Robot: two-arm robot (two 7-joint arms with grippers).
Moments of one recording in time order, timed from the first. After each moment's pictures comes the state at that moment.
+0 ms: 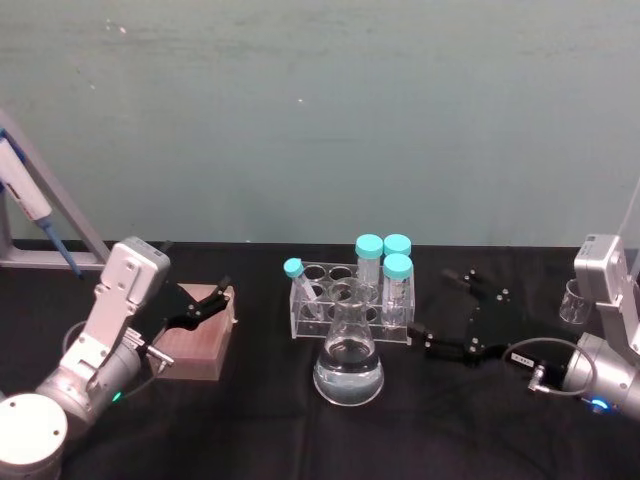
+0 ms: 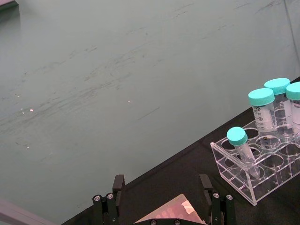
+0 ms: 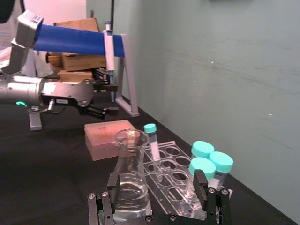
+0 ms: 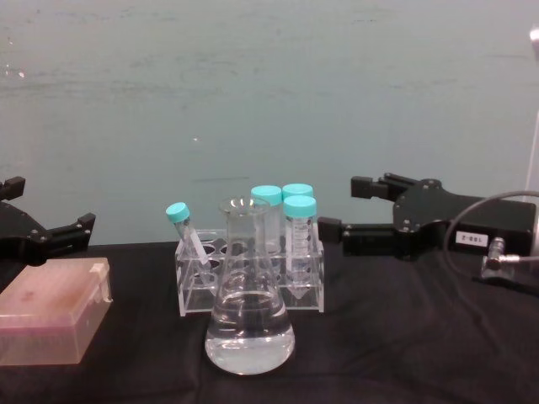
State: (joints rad) left arm -0.20 0.60 0.45 -1.41 -0.25 -0.12 0.03; right arm 0.43 0.34 -0.39 -1.14 0.35 -0.23 0.84
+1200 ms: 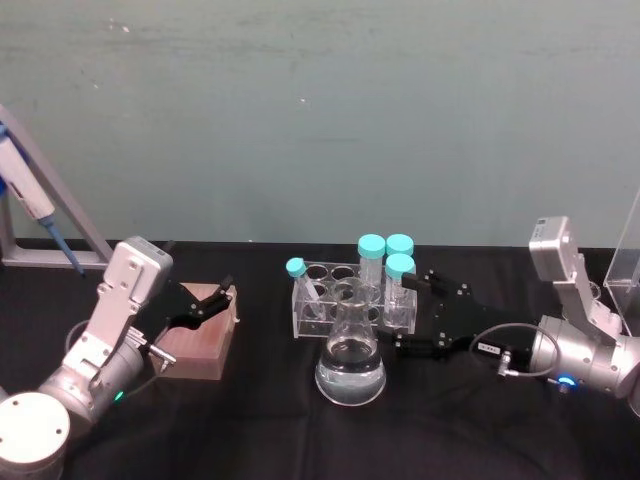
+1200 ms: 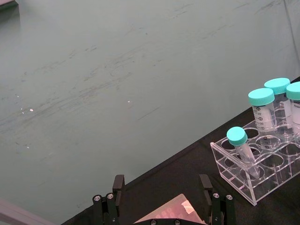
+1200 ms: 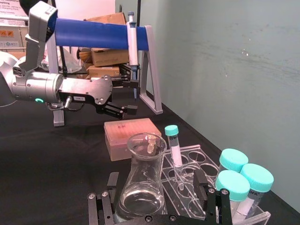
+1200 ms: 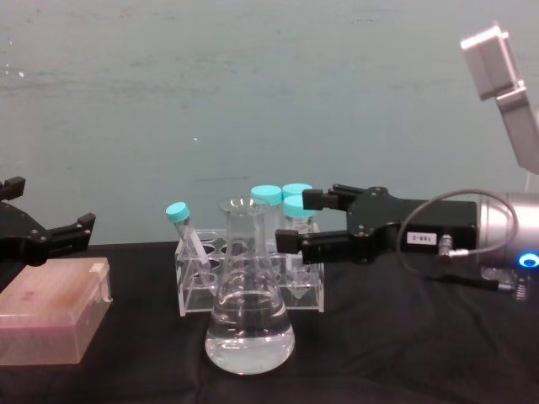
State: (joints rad) left arm -0.20 0.60 0.45 -1.41 -0.25 -0.12 0.03; right arm 0.62 0.28 -0.53 -0.89 0.42 -0.26 0.96
